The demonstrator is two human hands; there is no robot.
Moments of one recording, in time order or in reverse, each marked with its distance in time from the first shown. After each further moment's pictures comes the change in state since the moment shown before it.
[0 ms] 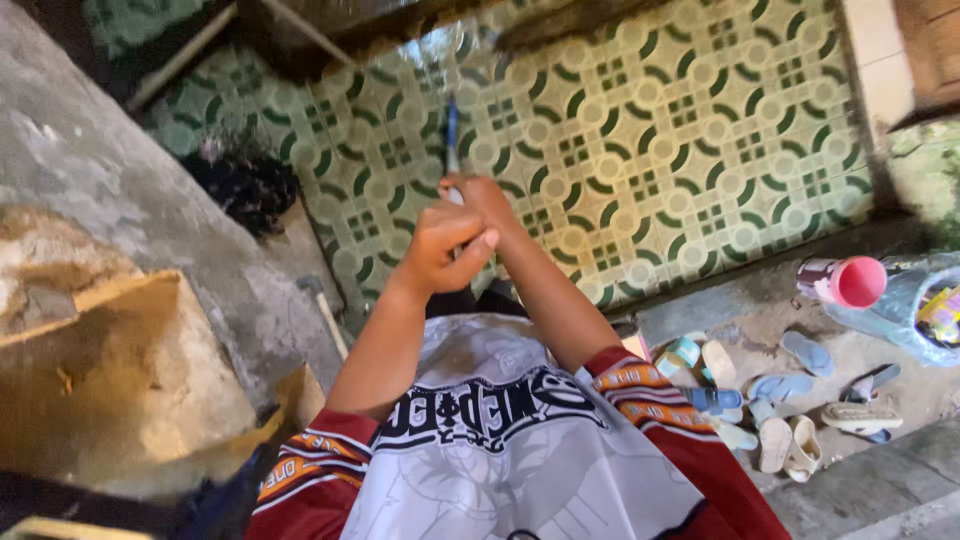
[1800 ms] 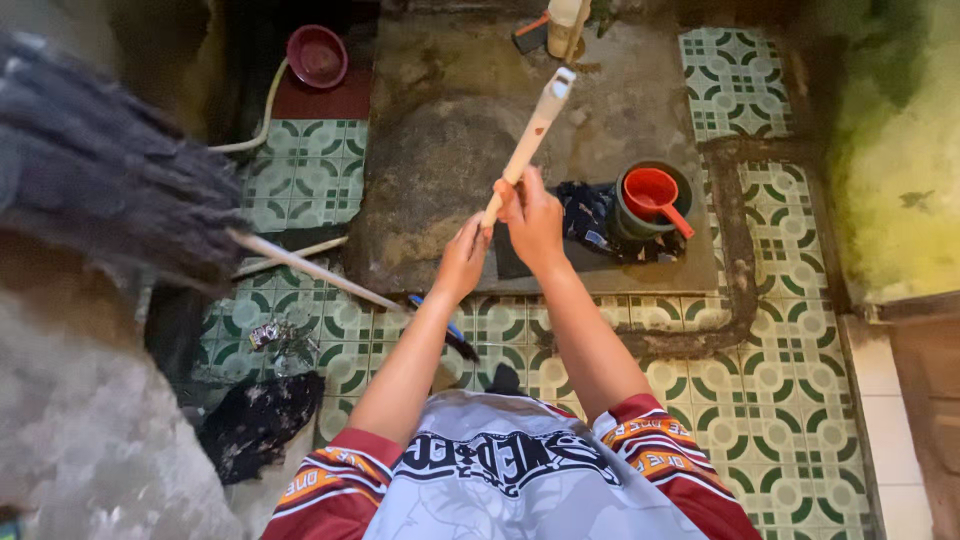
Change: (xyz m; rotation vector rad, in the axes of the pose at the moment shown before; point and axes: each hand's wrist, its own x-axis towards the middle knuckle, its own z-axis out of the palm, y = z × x) left_hand 0.415 -0.456 -0.252 0.308 0.500 -0.525; right_hand 0.635 -0.173 -0.255 0.212 0.277 -0.447
